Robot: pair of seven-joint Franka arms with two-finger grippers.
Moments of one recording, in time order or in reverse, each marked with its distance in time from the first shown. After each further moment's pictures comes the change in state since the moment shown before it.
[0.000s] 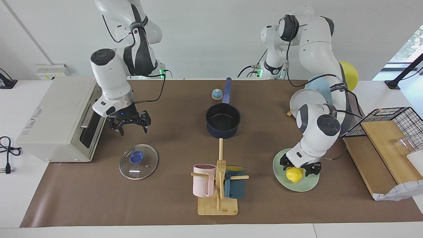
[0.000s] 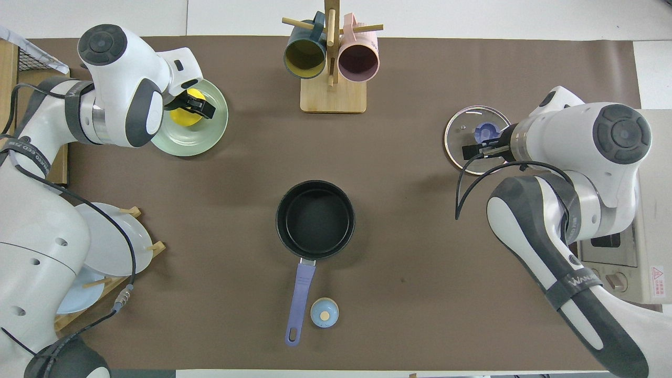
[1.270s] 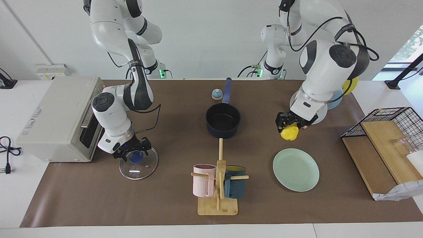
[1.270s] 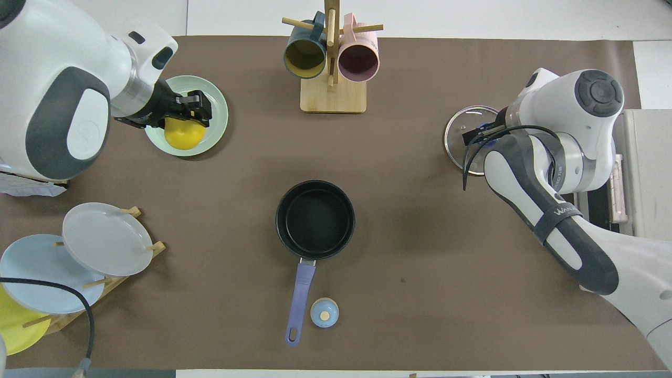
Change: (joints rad) left arm -0.134 -0.439 -0.009 -0.106 -0.145 -0.392 -0.576; right arm -0.048 0.255 0.001 0.204 0.000 -0.032 -0.144
